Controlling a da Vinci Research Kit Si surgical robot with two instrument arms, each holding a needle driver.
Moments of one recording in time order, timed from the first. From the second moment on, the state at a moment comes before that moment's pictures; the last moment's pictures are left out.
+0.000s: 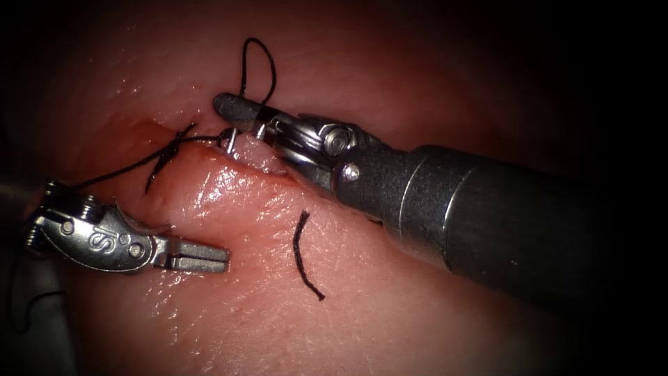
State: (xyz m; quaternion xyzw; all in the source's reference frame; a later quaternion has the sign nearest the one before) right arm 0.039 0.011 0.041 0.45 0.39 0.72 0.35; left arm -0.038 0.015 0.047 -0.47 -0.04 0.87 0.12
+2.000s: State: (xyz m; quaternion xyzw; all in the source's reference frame) right arm 0.026 0.018 0.043 0.22 0.48 0.64 0.57; left arm -0.032 0.013 0.045 -0.49 -0.06 0.87 0.11
